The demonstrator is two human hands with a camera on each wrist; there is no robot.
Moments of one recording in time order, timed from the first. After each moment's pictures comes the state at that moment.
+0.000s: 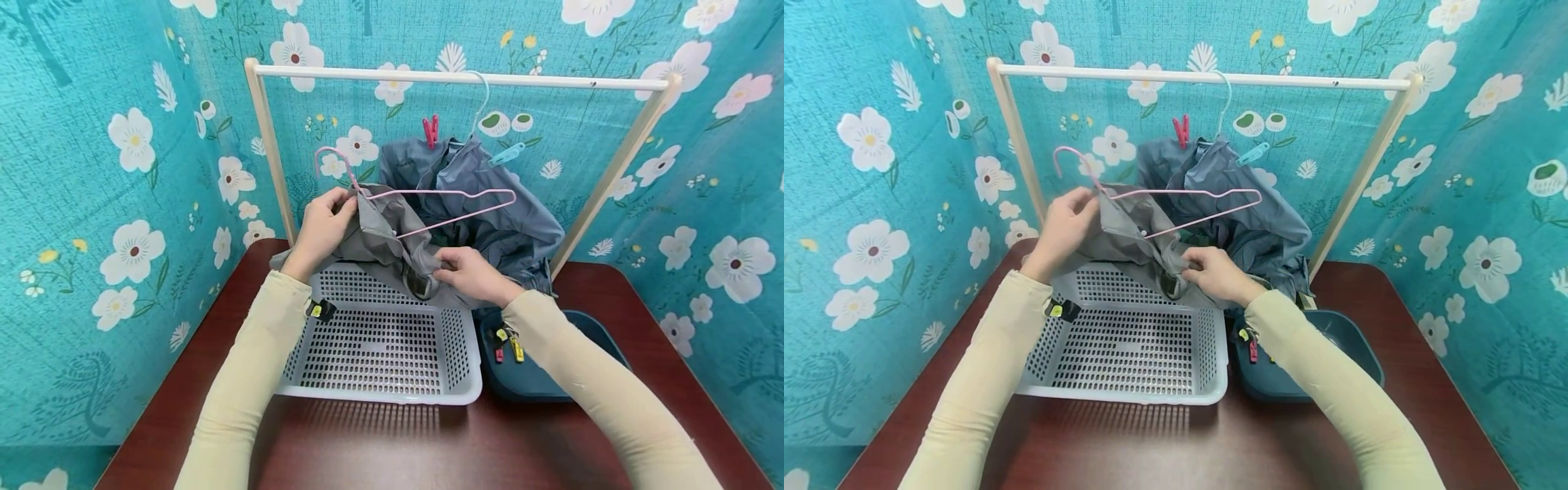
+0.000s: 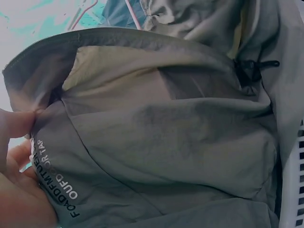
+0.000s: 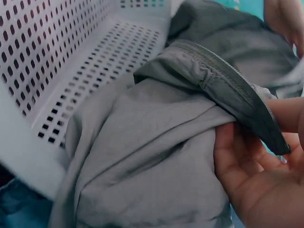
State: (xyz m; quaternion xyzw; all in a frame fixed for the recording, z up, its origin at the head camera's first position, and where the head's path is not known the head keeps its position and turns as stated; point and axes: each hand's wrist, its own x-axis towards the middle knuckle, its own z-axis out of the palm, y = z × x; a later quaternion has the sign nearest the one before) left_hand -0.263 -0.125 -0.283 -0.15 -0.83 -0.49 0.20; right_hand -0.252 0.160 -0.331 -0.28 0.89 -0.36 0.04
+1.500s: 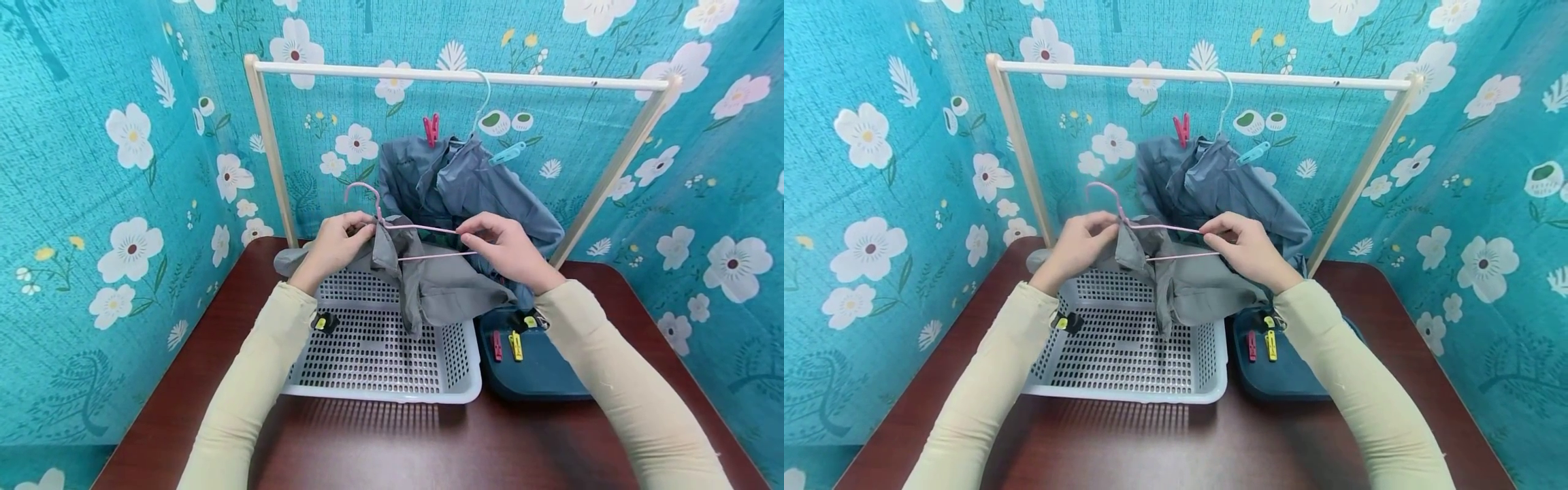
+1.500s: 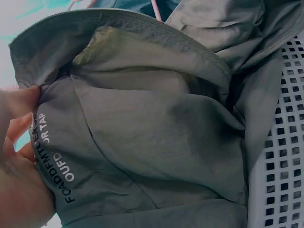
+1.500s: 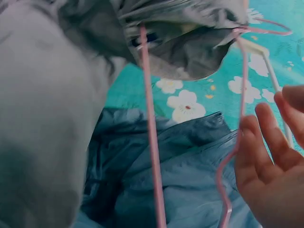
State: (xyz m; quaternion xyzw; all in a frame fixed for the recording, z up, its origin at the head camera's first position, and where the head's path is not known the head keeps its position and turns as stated) left_hand -0.258 -0.117 -0.309 -0.21 -0.86 -0.45 0.14; right_hand -0.241 0.192 -0.283 -0.30 0.86 -0.41 -0.09
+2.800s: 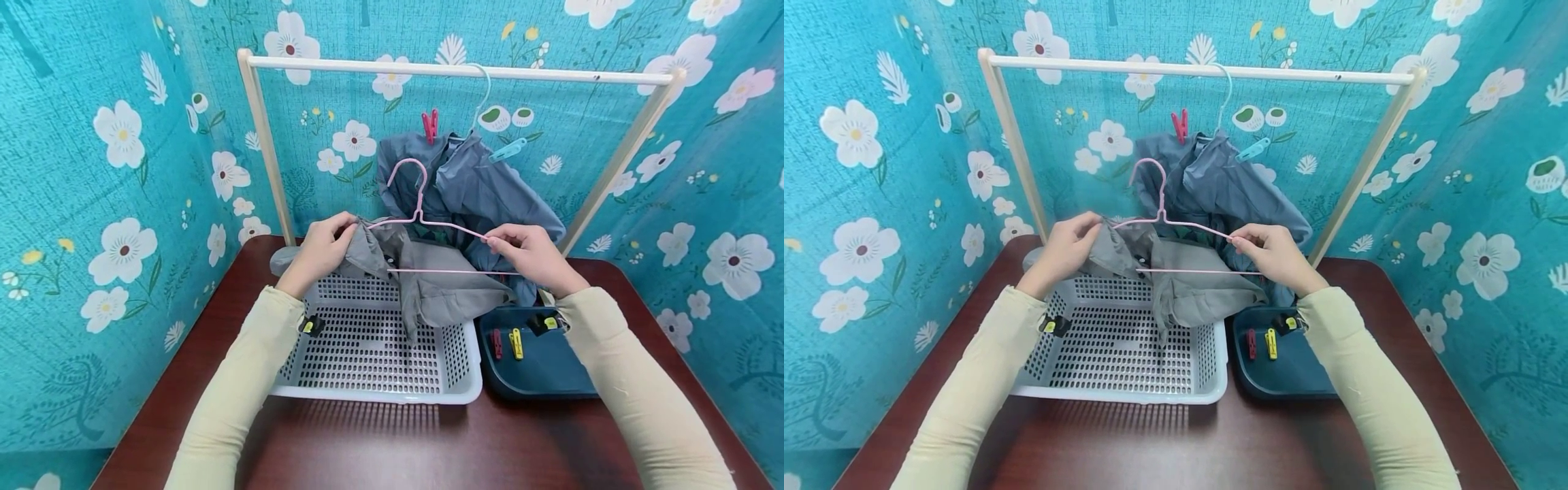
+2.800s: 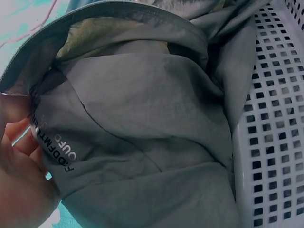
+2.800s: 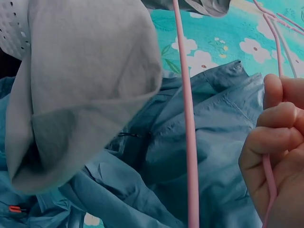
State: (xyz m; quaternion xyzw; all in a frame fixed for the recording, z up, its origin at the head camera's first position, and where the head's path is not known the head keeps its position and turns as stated) left_hand -0.258 -0.133 -0.320 -0.22 -0.86 -0.42 0.15; right_hand -0.250 0.234 -0.303 -0.22 0.89 -0.39 -0.06
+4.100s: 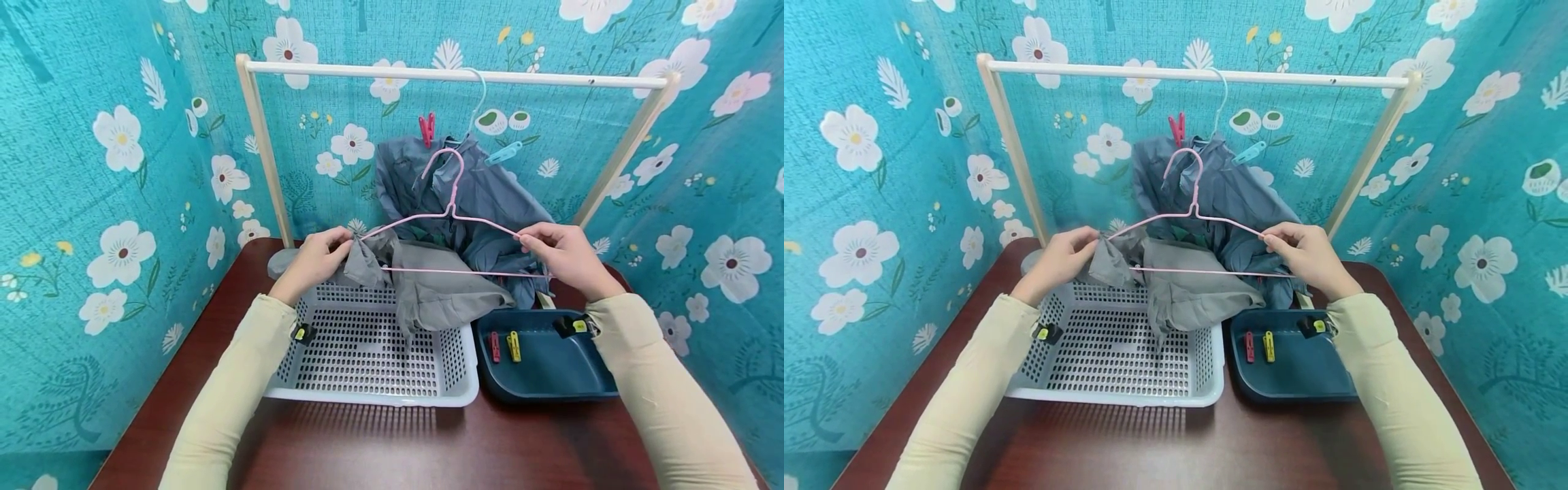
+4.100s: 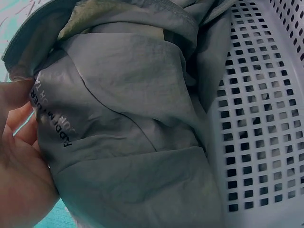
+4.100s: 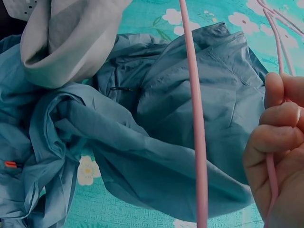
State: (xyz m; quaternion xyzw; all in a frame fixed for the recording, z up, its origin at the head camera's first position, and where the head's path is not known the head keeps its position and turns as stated) left_hand -0.255 -0.143 -0.332 -0.20 -0.88 -0.42 0.07; right_hand -0.239 0.276 -0.292 -0.17 0.90 -0.39 -0.09
